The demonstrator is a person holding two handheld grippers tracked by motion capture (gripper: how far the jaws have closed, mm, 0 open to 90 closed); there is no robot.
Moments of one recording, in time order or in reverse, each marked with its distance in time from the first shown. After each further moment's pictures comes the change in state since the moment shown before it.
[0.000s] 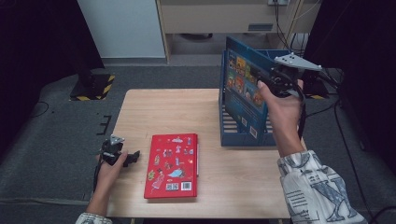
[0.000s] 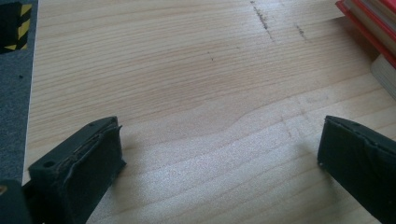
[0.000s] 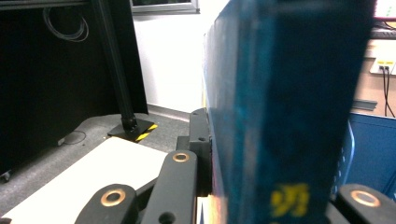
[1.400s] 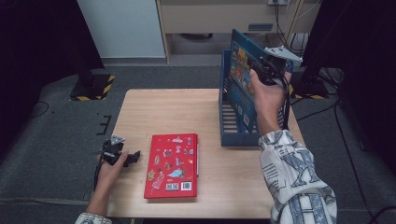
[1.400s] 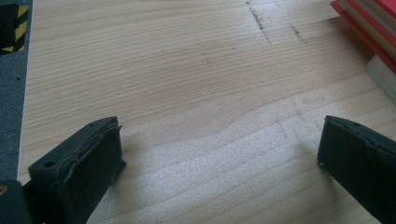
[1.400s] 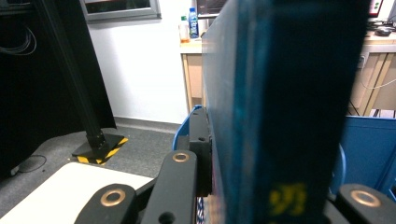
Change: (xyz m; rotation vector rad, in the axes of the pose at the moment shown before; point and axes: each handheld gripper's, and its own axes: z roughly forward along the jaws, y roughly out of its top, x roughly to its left) left arm -0.001 0.001 0.001 -0.001 -0.007 0.008; right arm -0.012 -0.005 0.058 -0.028 -0.149 0.051
